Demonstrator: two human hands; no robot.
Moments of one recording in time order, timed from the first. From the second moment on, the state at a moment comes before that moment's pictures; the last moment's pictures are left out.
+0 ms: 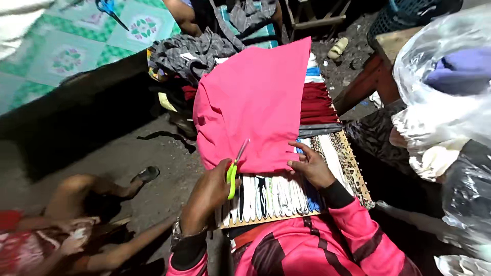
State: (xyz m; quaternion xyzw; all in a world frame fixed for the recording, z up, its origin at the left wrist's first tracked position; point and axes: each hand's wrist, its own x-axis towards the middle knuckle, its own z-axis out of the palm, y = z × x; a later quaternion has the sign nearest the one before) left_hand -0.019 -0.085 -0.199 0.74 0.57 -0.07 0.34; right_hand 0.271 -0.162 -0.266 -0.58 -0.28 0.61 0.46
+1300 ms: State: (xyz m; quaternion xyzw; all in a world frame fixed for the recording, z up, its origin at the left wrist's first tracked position) left_hand 0.037 -0.140 -0.215 0.44 0.28 0.00 0.86; right_hand 0.272 -0.162 -0.237 -0.54 -0.33 0.51 0.58
